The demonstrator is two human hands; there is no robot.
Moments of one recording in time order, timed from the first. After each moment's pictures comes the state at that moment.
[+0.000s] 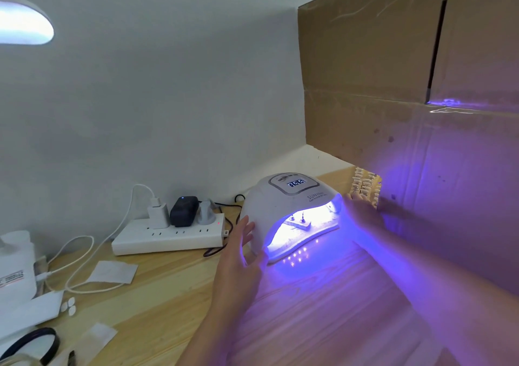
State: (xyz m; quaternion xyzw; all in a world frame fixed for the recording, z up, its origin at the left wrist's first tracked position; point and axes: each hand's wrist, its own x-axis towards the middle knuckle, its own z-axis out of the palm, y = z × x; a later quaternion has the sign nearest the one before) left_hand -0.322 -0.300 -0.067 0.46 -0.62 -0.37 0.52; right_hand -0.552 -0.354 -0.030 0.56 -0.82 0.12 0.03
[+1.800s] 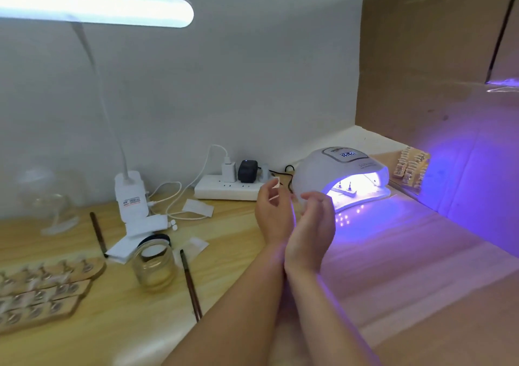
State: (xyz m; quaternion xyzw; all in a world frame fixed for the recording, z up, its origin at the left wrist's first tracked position) left_hand -0.301 -0.269 -0.038 0.47 -0.40 -0.37 0.69; right_hand -0.315 -0.214 -0.027 0.37 -0.47 0.77 -0.23
